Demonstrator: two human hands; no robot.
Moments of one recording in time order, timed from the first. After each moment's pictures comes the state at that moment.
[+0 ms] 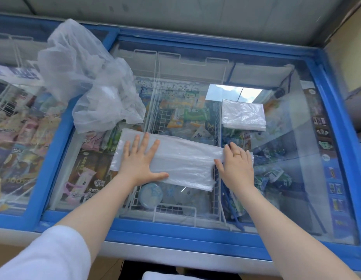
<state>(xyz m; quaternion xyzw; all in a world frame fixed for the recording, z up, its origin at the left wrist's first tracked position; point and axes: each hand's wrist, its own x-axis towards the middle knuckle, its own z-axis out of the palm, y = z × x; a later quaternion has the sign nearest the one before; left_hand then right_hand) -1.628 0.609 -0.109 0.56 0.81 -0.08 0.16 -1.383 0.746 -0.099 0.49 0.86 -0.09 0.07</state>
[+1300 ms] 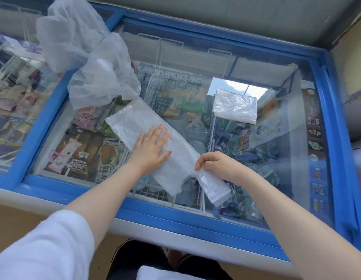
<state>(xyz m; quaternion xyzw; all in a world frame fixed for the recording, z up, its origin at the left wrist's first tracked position) -1.553 0.625 -0.120 0.55 0.82 0.01 0.16 -1.359 0.754 -0.053 0.33 0.76 -0.54 0.16</state>
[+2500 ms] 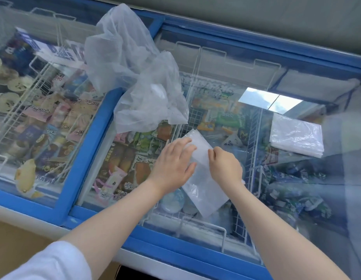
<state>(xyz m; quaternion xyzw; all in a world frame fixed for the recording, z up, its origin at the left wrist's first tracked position) -1.640 0.611 -0.097 0.61 0.76 0.21 0.04 -1.527 0.725 -0.103 0.51 0.82 -0.27 0.03</state>
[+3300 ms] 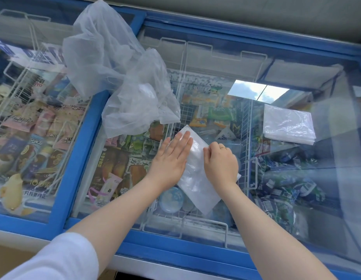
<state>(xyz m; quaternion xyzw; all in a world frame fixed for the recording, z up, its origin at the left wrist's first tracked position) -1.651 0.619 -0.133 0.65 0.76 0.05 0.02 -1.526 0.715 -0.122 0.49 0.85 -0.15 -0.11</state>
